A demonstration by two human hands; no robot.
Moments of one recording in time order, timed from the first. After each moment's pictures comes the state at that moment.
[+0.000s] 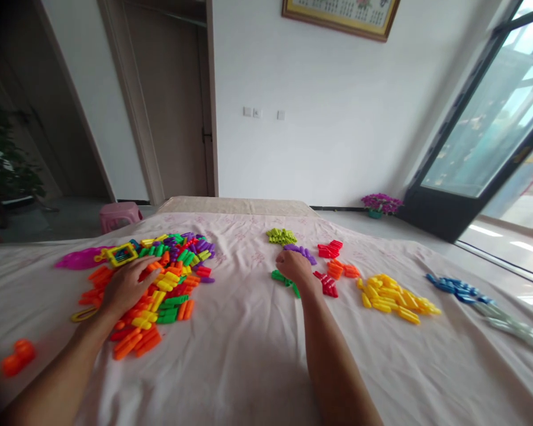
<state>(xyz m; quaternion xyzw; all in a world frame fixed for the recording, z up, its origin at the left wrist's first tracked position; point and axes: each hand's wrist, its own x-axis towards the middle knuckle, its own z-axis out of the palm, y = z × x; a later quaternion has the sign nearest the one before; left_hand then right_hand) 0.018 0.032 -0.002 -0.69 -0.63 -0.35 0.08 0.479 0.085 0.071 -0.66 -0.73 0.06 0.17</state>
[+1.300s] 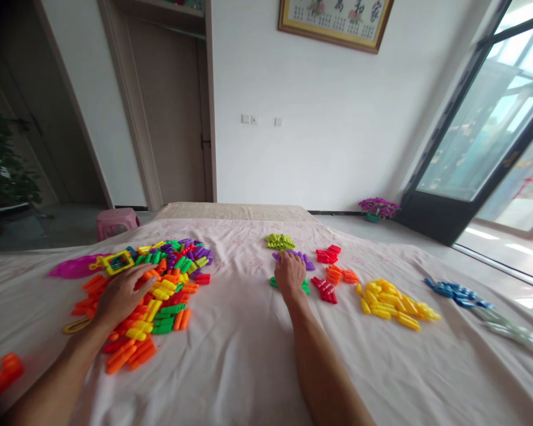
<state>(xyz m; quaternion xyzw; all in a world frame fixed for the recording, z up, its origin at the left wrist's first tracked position) 0.016 0.034 -0.006 -0.69 -0.63 -0.34 0.08 0.464 0.098 0.035 -0.72 -0.64 -0.08 0.25</state>
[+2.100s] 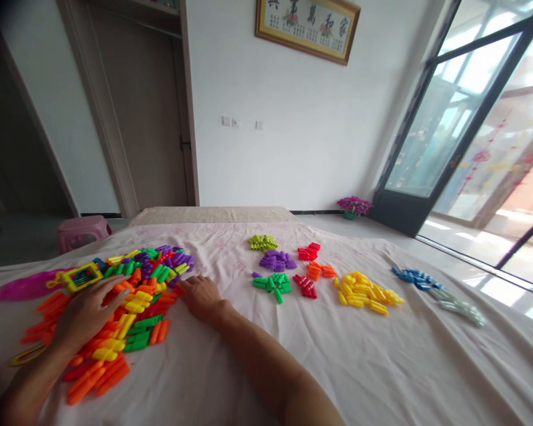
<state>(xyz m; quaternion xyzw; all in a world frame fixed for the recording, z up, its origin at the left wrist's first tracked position) 0.011 0.037 -0.010 -0.69 -0.63 -0.35 0.06 0.308 0.072 0.003 -0.38 -0.90 0.06 0.20</state>
